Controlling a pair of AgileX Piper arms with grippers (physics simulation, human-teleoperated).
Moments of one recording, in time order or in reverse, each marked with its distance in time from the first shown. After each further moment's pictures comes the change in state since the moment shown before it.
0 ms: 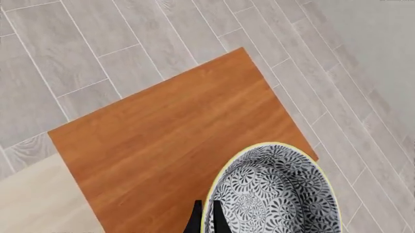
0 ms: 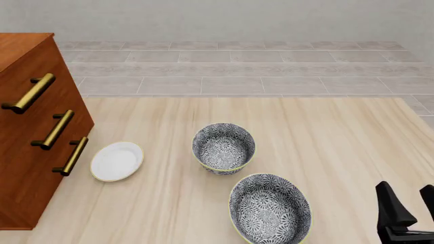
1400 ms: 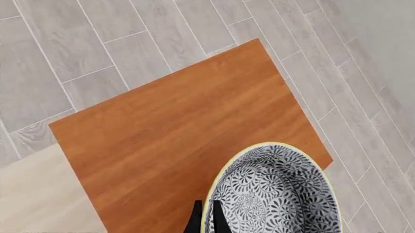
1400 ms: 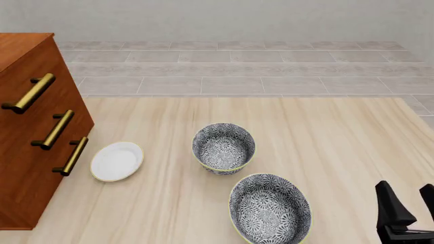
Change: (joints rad) left arm 0.013 0.013 0.044 0.000 -0.018; right arm -0.001 0.013 0.000 -0.011 -0.006
